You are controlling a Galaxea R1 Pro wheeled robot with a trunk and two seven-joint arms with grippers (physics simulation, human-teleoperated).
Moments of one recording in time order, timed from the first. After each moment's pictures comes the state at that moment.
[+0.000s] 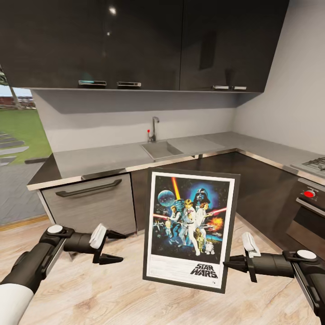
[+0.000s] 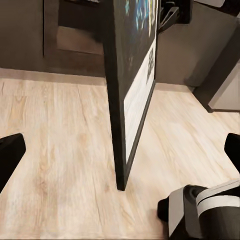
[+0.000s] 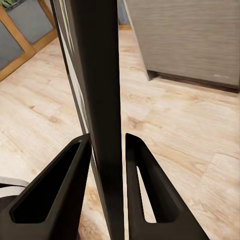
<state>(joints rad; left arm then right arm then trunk) -0.59 0.31 -0.10 -1.04 0.03 0.24 -1.56 -0.37 -0.34 -0.20 -1.18 0.10 0.34 1.54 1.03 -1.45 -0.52</state>
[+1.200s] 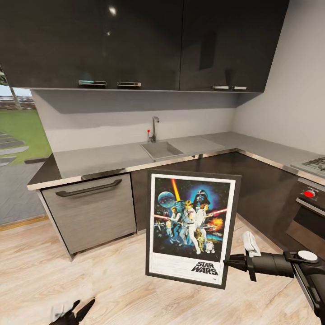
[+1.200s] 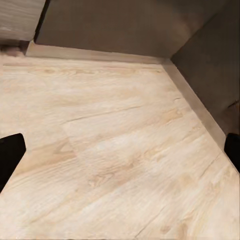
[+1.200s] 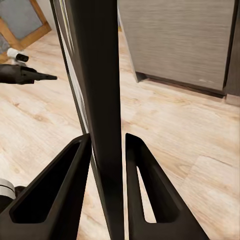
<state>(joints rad) -0.40 0.30 0.09 -0.02 0.52 -0.40 -1.04 -0.37 -0.34 -0.21 -1.17 0.10 0.28 1.50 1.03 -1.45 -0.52</state>
